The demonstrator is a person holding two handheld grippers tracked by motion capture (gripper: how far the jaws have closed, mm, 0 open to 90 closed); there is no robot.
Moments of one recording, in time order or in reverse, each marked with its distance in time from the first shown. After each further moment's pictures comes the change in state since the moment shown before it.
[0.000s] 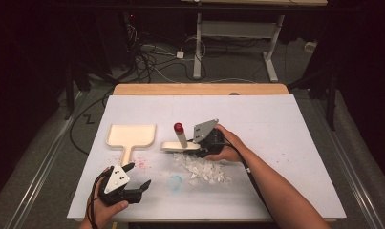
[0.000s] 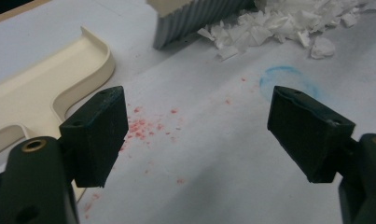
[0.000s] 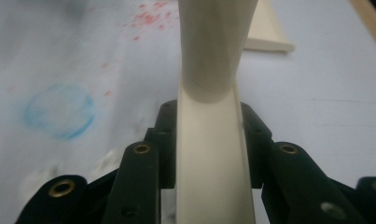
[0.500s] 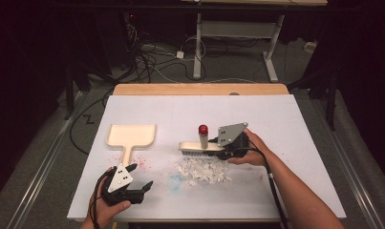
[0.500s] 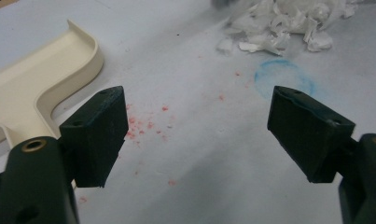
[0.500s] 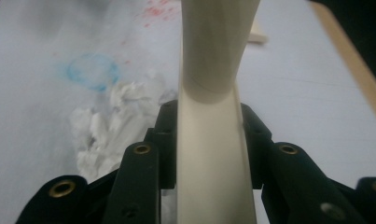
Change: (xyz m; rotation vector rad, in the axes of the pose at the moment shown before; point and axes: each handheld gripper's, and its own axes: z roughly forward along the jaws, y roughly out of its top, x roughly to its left) left arm -0.002 0.001 0.005 0.025 -0.016 0.010; right arm 0.015 -0.022 -0.061 -0.055 -0.101 0.009
